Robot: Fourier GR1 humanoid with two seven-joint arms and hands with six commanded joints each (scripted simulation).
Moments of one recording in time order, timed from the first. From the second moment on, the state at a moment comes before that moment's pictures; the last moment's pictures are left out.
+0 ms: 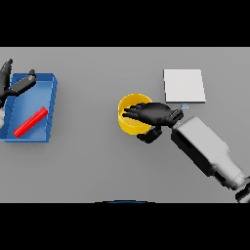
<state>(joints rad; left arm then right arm) -0.62 0.88 -0.62 -1.18 0.24 0.28 0.51 -0.66 -0.33 0.64 -1.13 0.80 0.47 -0.17</state>
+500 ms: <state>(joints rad) -0.60 0.89 -0.62 -1.22 0.24 0.29 0.52 -0.67 -0.36 0.66 -1.15 0.78 0.56 -0.19</state>
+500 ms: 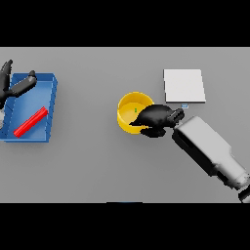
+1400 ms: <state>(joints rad) -0.61 0.90 -0.61 -1.22 0.25 0.28 0.52 -0.72 -0.47 0.55 -1.39 0.68 0.69 -0.02</state>
